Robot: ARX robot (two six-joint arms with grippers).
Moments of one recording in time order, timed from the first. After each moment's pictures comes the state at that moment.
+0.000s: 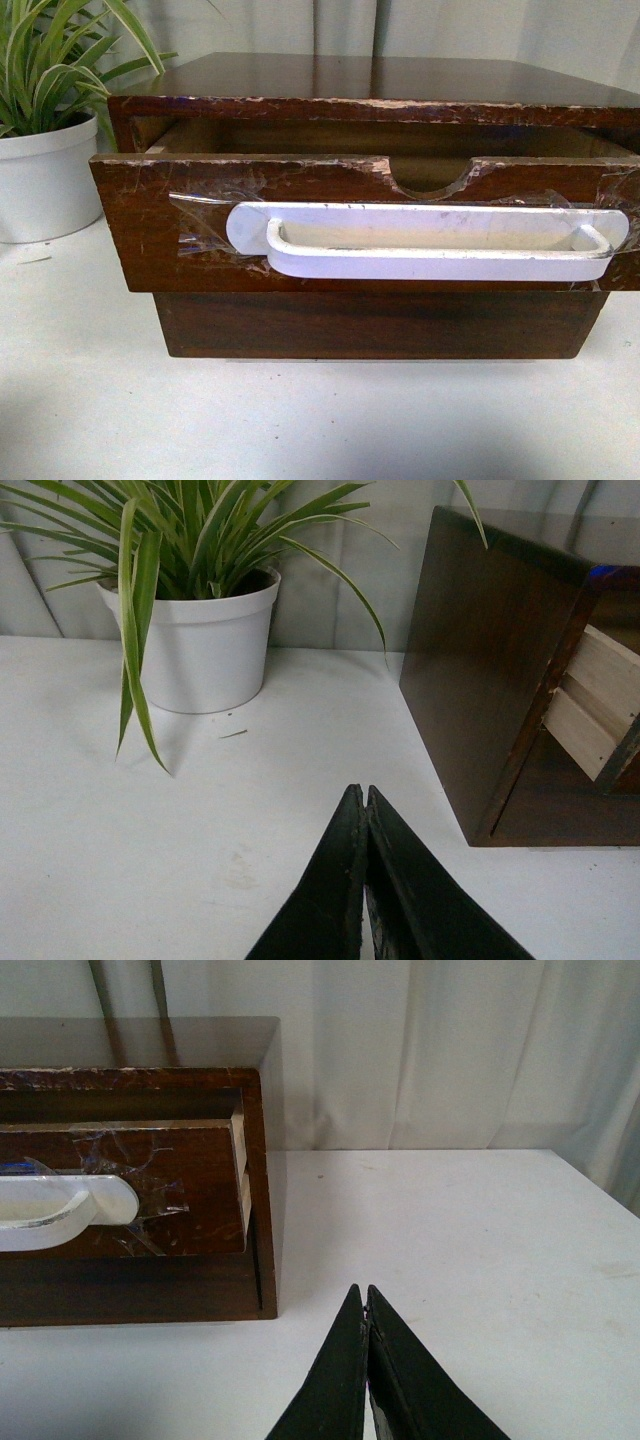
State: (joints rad) left arm 0.13 0.44 0.01 0.44 0.13 0.00; right arm 0.00 0.05 0.06 -0.01 0.00 -0.01
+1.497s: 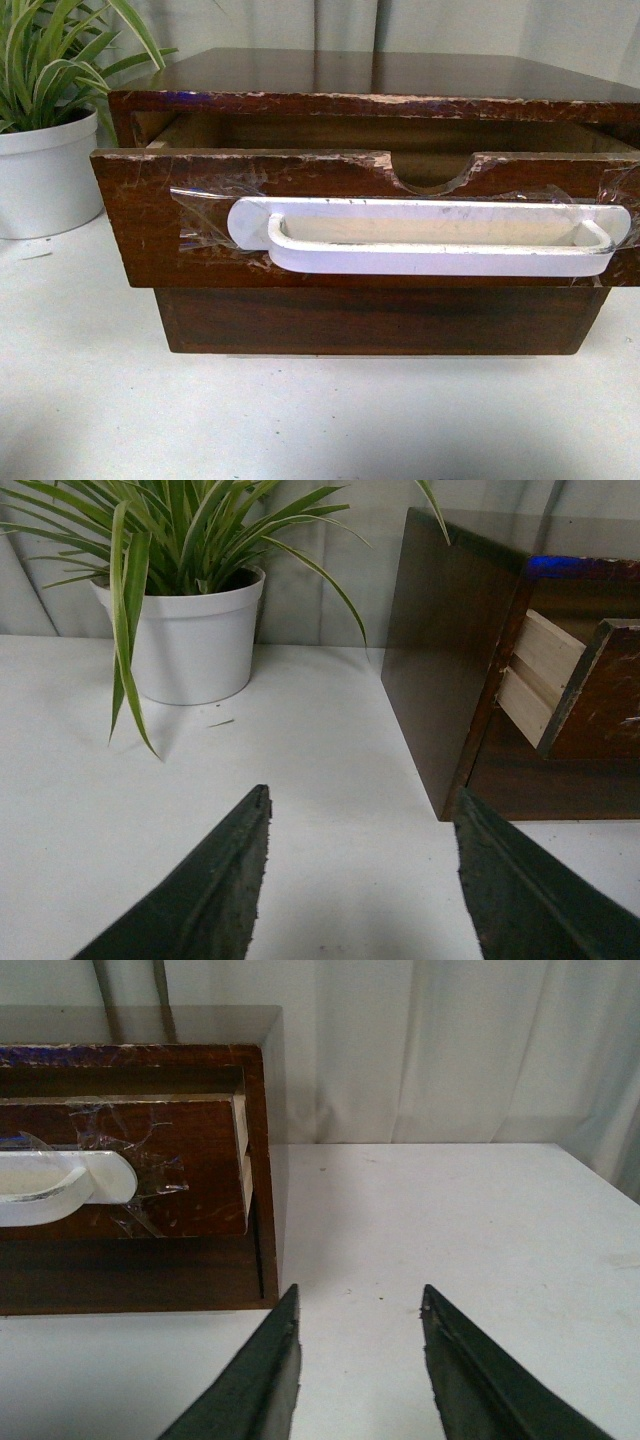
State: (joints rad) left arm 0.00 0.00 0.01 0.00 0.00 0.00; right arm 0.00 0.00 0.01 0.00 0.00 -0.01
